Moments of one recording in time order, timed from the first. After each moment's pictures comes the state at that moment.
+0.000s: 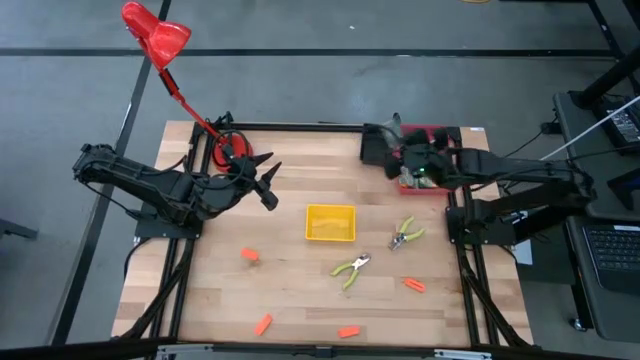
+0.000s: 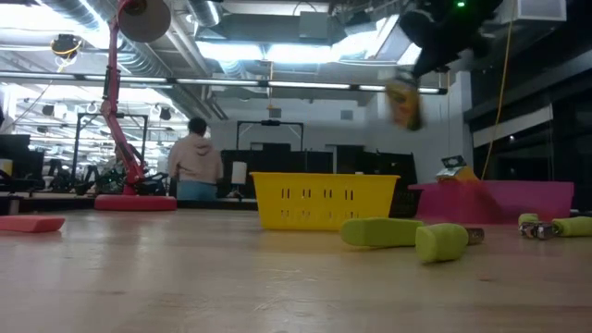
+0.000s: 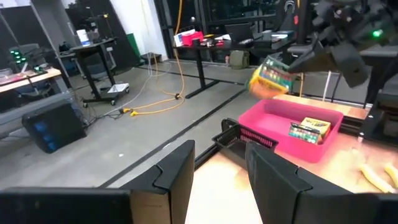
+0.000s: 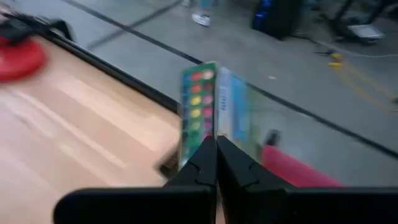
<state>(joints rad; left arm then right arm) -0.28 1.06 0.96 -0.18 -1.08 -0.14 -0.09 1.09 1.02 -0.72 0.84 0.49</state>
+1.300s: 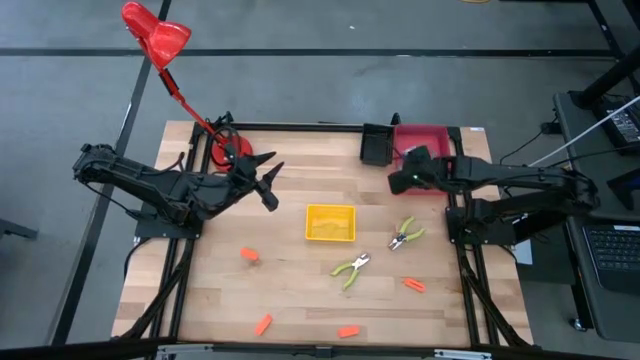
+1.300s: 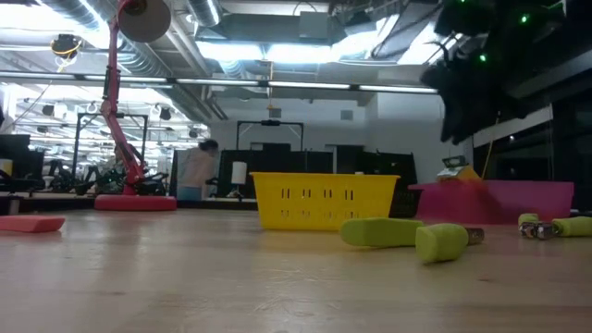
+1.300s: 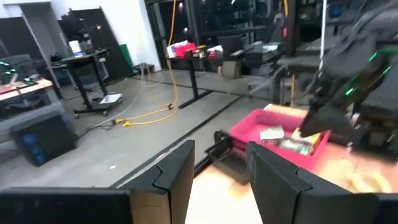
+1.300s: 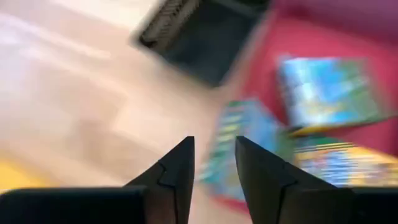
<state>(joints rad) -0.28 1.06 0.96 -0.07 -1.06 -0.05 -0.19 1.05 0.76 -0.79 0.43 0.86</state>
